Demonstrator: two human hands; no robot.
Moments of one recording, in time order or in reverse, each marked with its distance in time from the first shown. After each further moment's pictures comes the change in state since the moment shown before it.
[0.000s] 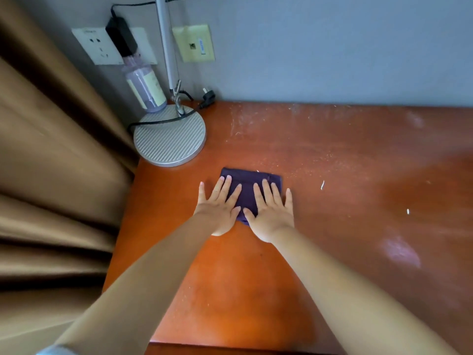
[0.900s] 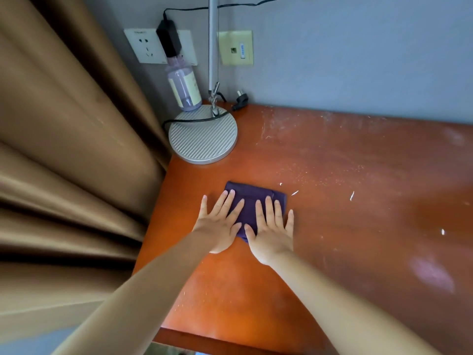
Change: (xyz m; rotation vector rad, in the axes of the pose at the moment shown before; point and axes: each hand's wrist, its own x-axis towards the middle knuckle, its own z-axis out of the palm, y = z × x) left_hand -0.045 -0.041 0.035 -0.028 0.021 -0.023; right_hand -0.025 -0.058 0.020 0.048 -0.005 -0.047
